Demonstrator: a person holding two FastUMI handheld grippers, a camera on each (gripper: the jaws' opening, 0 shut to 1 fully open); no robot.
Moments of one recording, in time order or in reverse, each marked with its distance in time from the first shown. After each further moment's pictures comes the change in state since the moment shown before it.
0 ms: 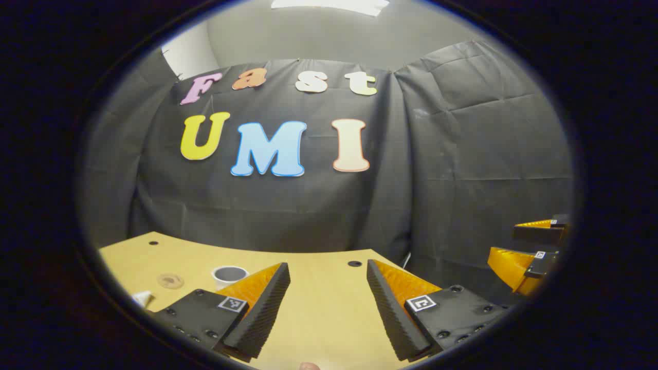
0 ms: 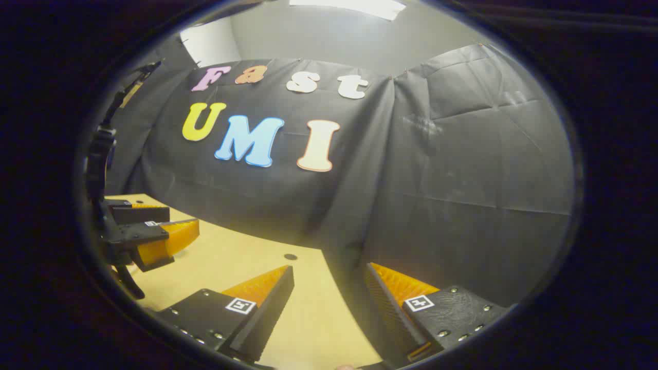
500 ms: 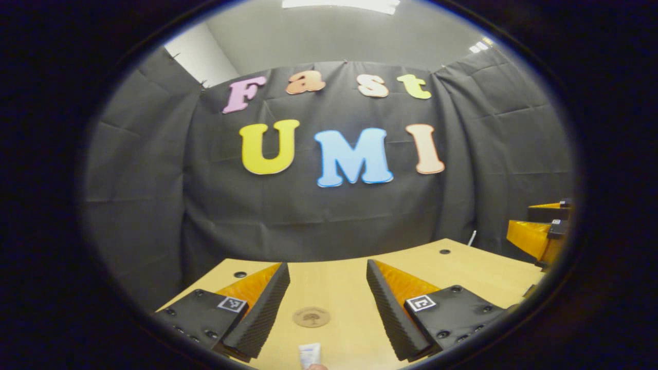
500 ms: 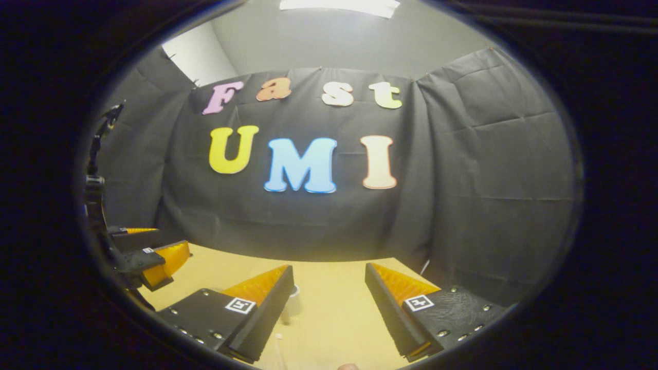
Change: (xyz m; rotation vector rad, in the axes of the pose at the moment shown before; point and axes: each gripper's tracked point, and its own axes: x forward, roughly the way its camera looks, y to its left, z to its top) left arm -0.085 0.385 0.088 0.073 0.038 0.206; right arm -0.007 0.268 0.122 0.158 -0.011 0.107
